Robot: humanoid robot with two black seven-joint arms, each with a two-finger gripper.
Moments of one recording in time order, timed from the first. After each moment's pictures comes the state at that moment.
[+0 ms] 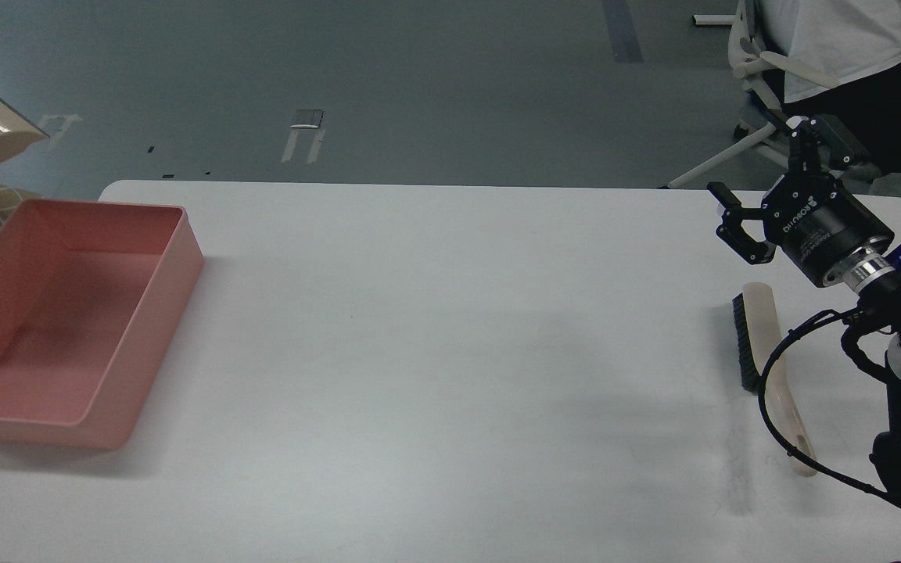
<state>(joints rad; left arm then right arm) -0.07 1.23 -1.10 -0.69 0.27 -0.49 -0.49 0.35 -0.14 1.67 1.27 -0.77 0.45 -0.32</state>
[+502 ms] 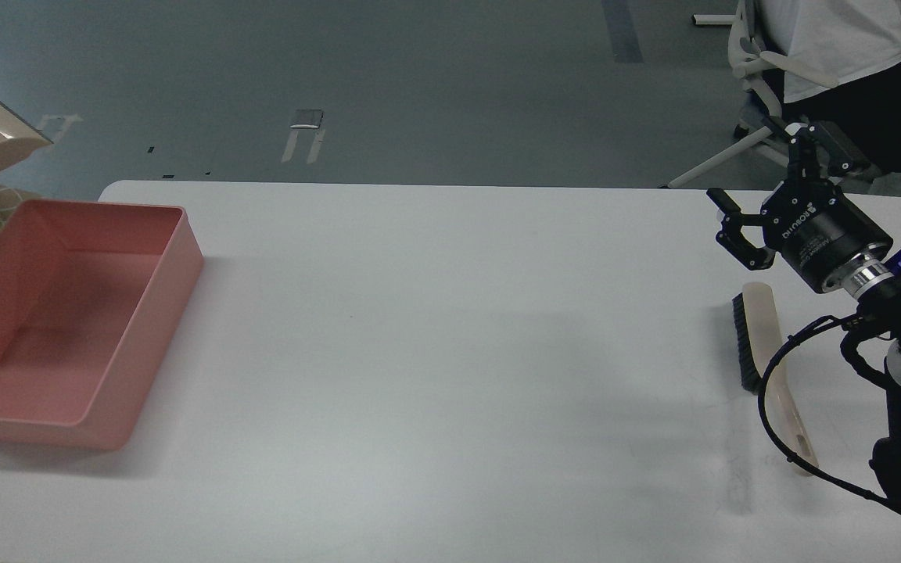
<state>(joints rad) -0.06 1.23 -1.09 -0.69 0.27 -0.49 -0.49 0.33 -0.14 1.67 1.27 -0.77 0.45 -0.32</state>
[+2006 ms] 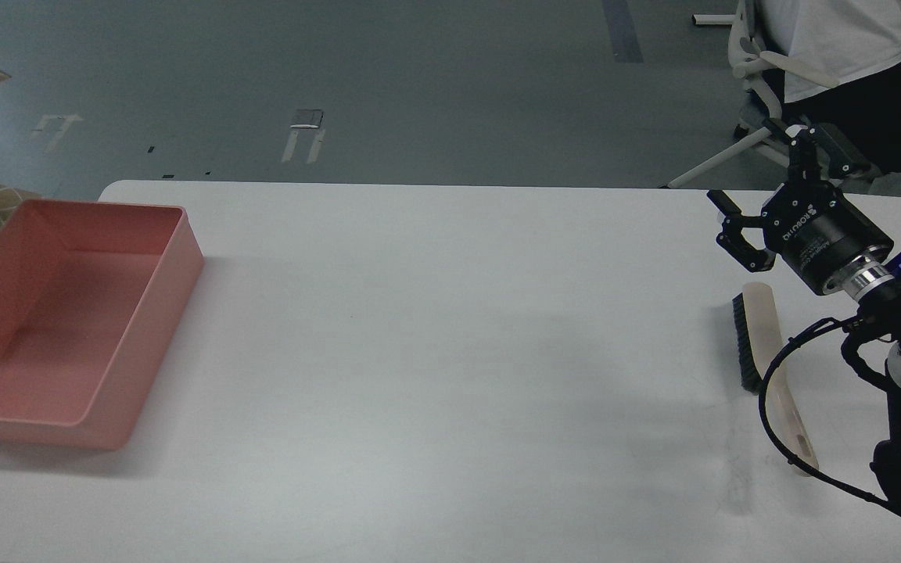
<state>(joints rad) -0.07 1.21 -1.11 -0.70 0.09 -0.45 -0.49 0.32 -0.14 1.67 1.28 -0.77 0.45 -0.32</state>
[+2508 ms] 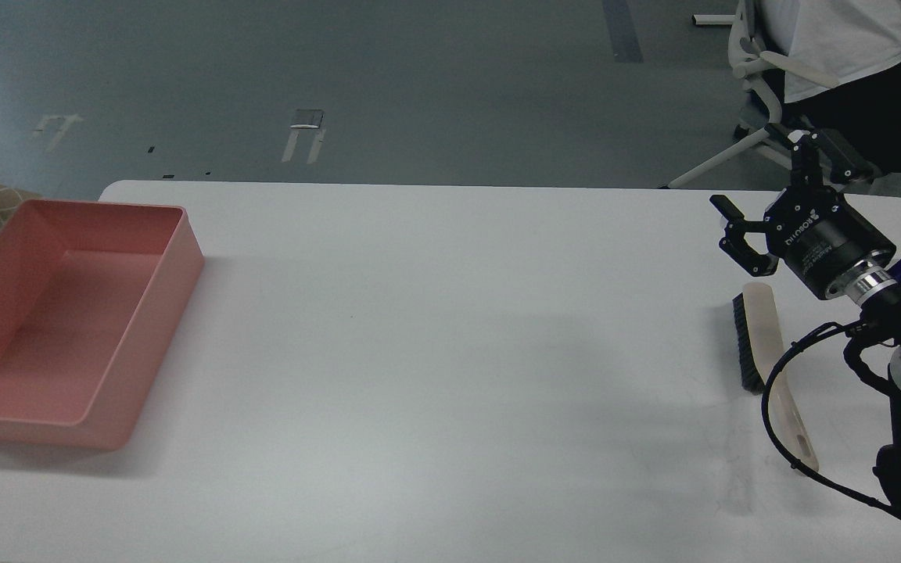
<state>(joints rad) -0.06 1.22 -1.12 -0.63 0.08 -0.49 -0.49 0.31 -0.15 1.67 1.28 -0.77 0.45 -0.32</state>
